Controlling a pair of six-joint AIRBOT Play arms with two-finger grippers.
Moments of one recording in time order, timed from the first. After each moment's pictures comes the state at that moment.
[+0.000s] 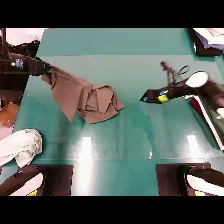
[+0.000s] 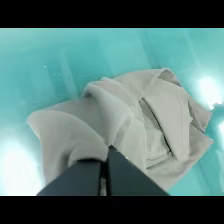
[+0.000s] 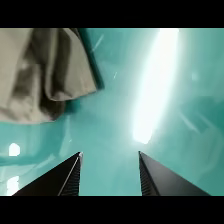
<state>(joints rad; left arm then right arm) 0.02 -1.07 1.38 1.09 -1.16 -1.23 0.19 -1.31 1.04 -0.92 1.04 1.42</state>
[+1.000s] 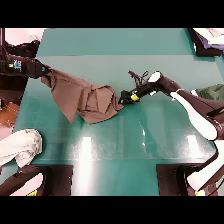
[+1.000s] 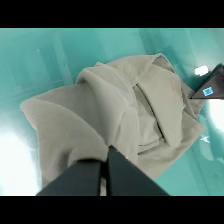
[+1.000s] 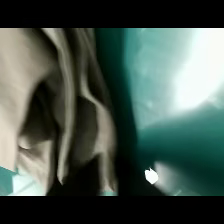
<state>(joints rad) 0.02 -1.07 1.39 1.09 -1.23 -1.26 0.33 -1.83 1.40 -0.75 1.13 1.34</state>
